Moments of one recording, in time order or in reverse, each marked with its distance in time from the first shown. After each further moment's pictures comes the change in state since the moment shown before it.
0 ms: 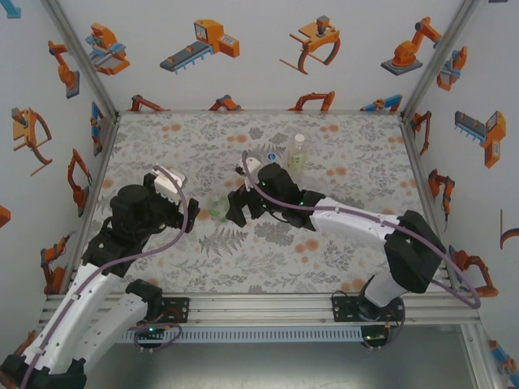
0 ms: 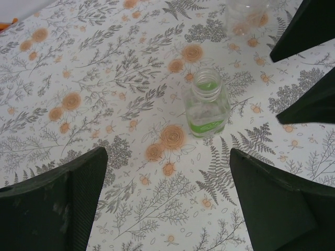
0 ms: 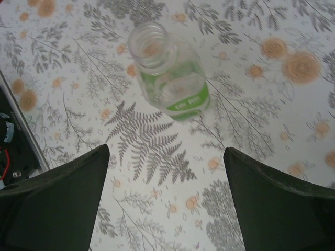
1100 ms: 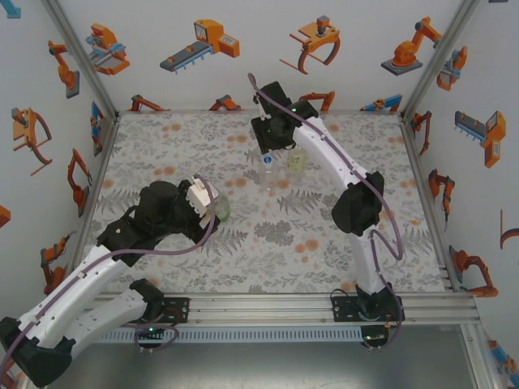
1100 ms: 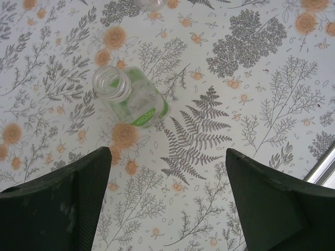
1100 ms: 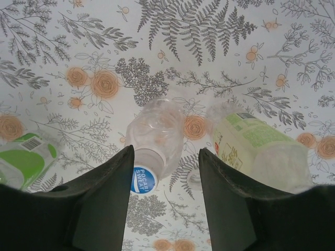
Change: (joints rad) left arm -0.222 0.151 0.069 -0.108 0.065 0.100; right arm -0.304 0.624 1.278 -1.126 0.276 -0.057
